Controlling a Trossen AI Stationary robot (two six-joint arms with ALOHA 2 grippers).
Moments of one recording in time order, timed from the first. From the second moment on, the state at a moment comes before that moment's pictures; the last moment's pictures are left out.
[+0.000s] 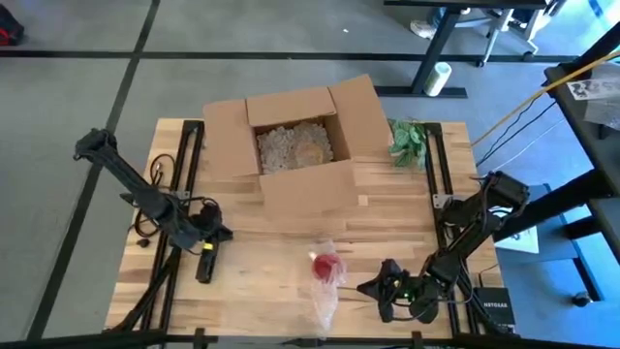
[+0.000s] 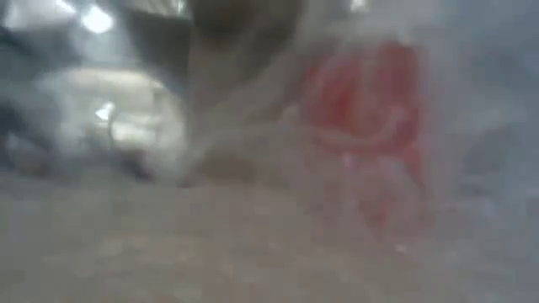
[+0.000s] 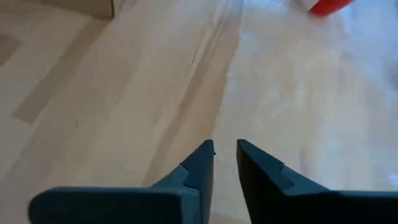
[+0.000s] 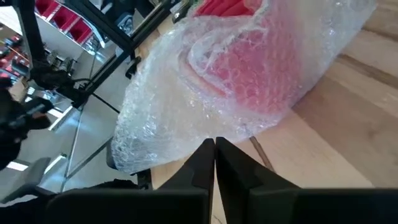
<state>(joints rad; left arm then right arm) -0.72 0.71 0.25 -0.40 -0.52 -0.92 0.98 1.66 0.67 0.34 0.84 1.31</state>
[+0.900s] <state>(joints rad) -0.72 1.42 0.29 0.31 -0.26 -0.62 0.98 1.66 0.67 0.39 0.88 1.30</state>
